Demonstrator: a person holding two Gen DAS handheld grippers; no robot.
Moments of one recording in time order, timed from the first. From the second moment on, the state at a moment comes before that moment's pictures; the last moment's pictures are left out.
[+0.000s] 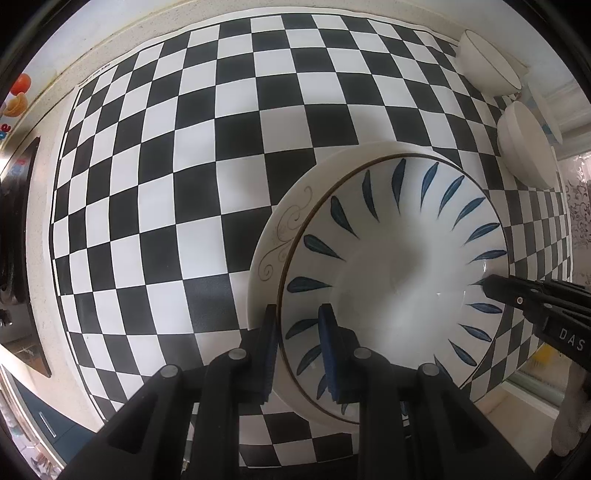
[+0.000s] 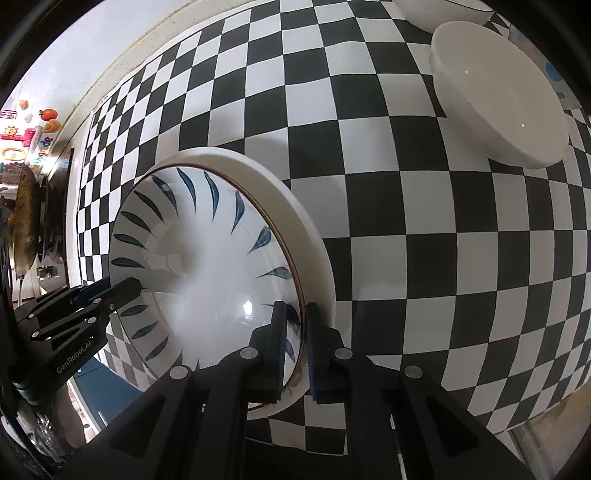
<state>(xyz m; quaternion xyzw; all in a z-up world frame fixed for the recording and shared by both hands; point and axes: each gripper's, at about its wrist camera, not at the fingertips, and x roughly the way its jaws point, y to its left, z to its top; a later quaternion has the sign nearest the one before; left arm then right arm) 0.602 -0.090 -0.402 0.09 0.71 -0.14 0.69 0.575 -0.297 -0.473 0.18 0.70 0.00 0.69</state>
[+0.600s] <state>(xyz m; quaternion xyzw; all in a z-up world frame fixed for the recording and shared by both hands) 0.604 -0.101 -0.406 0.08 0.72 -0.13 0.68 0.587 -0.258 -0.472 0.17 0.72 0.03 0.68</state>
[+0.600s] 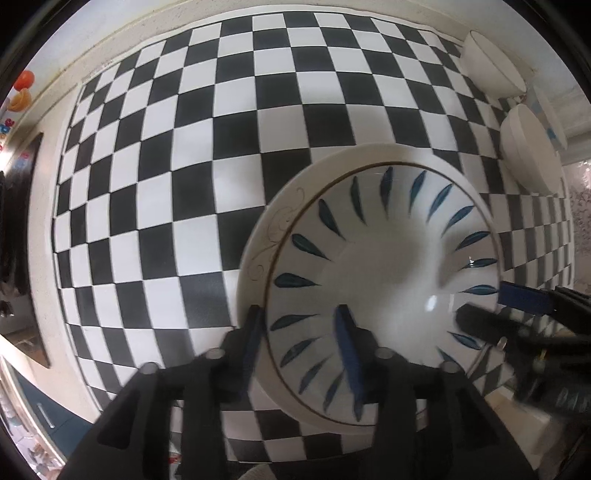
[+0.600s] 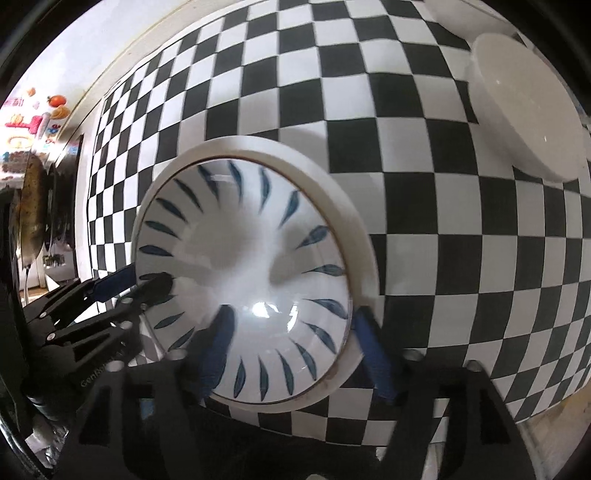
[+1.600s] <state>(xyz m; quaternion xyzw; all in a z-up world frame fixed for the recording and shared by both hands) 0.544 -0.085 -0.219 0.05 0.61 -0.11 0.78 0.501 -0.231 -0.264 0.09 0.57 -0.03 0.81</state>
